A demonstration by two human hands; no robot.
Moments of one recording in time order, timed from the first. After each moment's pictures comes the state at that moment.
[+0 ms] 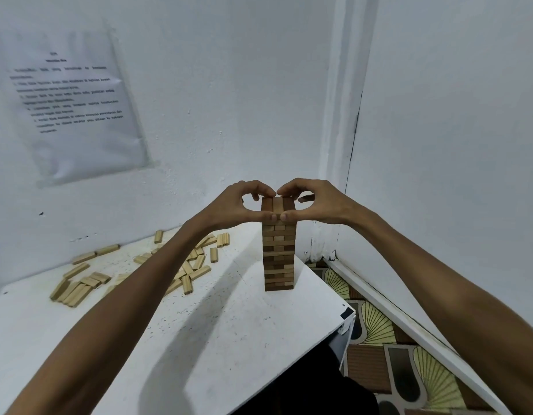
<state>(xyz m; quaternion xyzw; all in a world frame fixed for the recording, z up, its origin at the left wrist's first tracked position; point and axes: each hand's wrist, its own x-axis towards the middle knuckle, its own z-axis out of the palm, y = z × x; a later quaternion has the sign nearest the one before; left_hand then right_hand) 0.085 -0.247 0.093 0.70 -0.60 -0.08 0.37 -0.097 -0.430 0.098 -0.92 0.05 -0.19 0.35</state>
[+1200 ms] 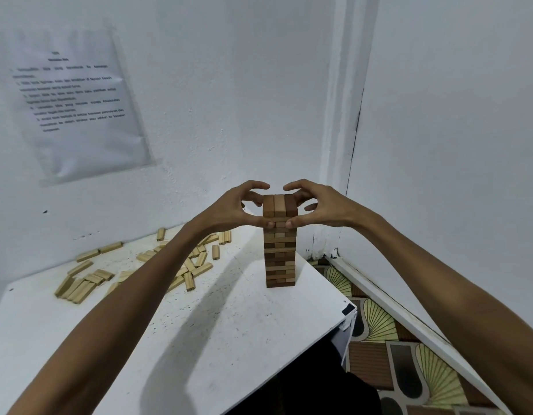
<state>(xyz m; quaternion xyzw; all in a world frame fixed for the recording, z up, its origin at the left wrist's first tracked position) 0.088 -0.242 0.081 0.73 -0.56 -0.14 0.36 -0.101 -0.439 0.083 -0.91 0.08 -0.13 0.38</state>
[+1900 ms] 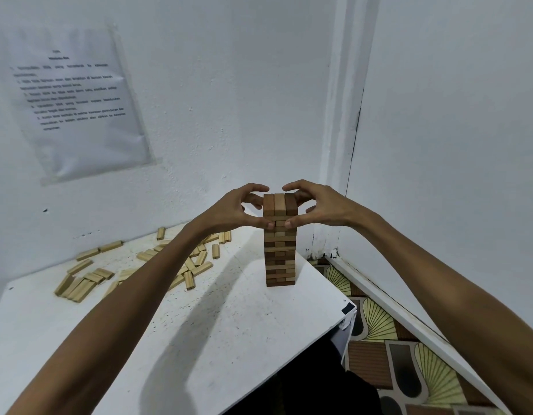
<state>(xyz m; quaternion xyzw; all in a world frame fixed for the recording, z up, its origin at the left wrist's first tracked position) 0.091 -0.243 0.075 0.74 -0.55 -0.16 0.36 -0.097 -0.439 0.082 -0.92 0.09 -0.13 0.37</state>
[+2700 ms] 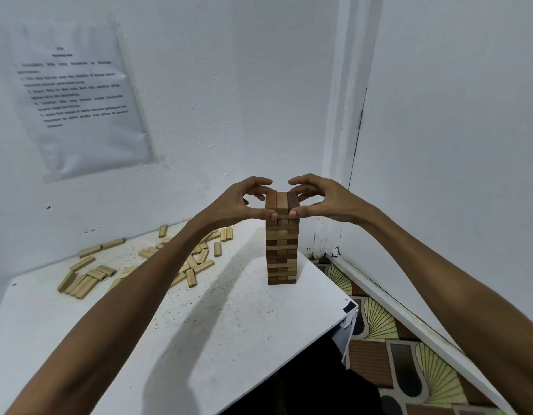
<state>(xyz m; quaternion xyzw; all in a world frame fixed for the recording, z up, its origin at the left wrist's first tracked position) 0.086 -0.242 0.082 0.72 -0.56 -0.13 0.39 -0.107 -0.438 0.088 -0.90 0.08 -0.16 0.41</state>
